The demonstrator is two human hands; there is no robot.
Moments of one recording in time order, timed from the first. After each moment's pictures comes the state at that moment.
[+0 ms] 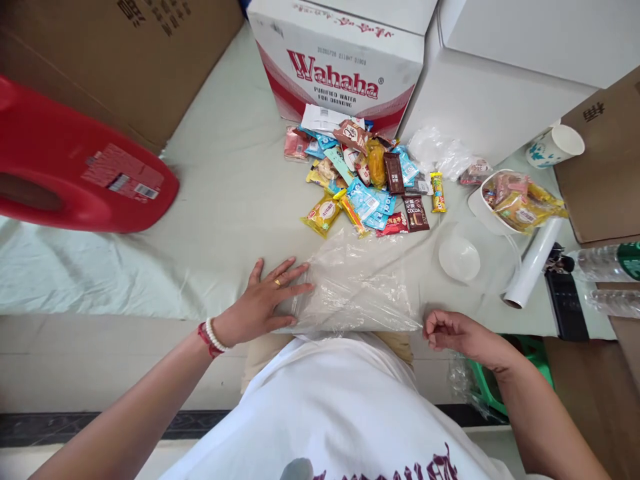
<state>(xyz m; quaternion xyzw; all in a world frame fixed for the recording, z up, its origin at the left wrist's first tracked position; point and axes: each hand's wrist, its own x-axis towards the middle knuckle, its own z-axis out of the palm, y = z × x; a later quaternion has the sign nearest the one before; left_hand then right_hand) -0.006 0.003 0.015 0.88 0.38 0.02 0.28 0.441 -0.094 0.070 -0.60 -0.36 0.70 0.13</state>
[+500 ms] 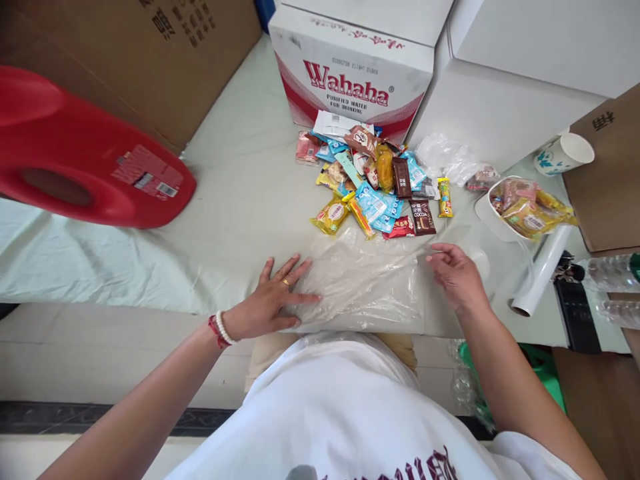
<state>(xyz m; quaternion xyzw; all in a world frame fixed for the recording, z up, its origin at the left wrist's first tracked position) -0.009 0.002 0.018 0.88 0.37 0.00 0.29 0.396 0.002 0.056 -0.72 -0.34 0.44 0.42</state>
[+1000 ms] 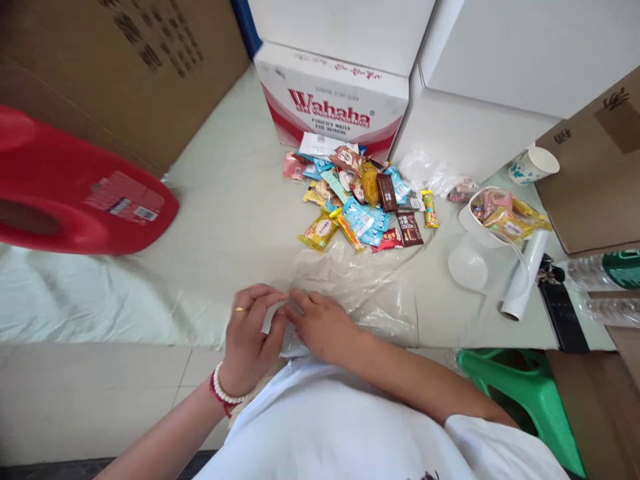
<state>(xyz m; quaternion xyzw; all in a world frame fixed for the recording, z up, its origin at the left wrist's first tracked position) 0.032 -0.029 0.029 0.74 0.55 0.33 0.19 0.199 -0.016 0.030 -0.39 -0.89 0.21 0.04</state>
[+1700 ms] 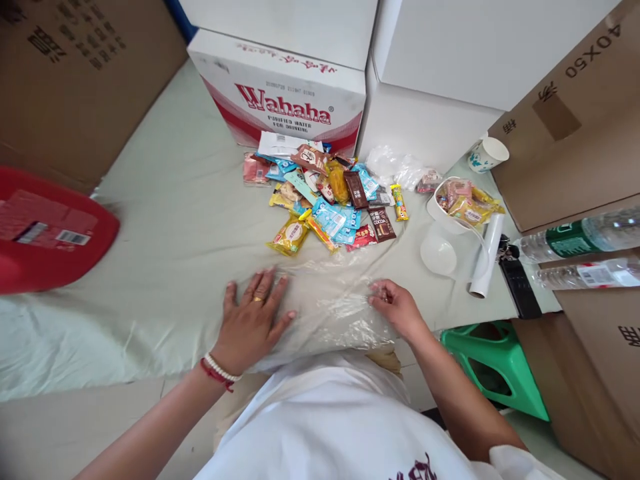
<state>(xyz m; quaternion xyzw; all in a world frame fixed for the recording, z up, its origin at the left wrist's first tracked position) 0.039 0.007 -0.001 0.86 0.49 0.10 0.13 0.364 -0.052 0.022 -0.71 -0.43 0.47 0.29</state>
